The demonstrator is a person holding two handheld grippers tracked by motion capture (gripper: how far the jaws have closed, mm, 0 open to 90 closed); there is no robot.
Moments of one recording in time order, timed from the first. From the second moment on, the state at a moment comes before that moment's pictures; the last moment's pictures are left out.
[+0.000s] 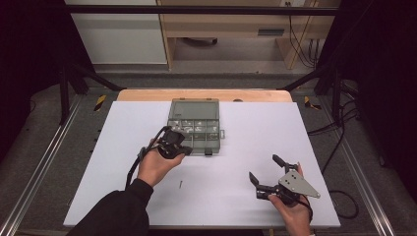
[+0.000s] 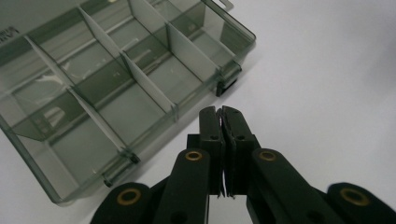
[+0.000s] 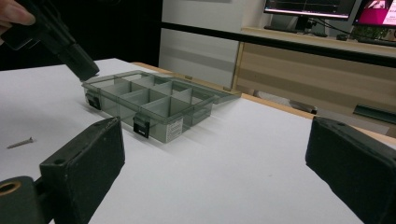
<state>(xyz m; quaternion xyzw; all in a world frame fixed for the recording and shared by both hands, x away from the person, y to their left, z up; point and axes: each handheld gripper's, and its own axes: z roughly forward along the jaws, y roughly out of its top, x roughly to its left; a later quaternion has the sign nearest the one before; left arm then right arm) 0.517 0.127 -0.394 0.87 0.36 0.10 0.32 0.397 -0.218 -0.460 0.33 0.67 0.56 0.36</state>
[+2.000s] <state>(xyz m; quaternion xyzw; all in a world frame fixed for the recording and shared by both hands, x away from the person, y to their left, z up) 0.547 0.107 -0.398 0.82 0.35 0.20 0.41 0.398 -0.219 -0.461 0.32 0.67 0.56 0.36</state>
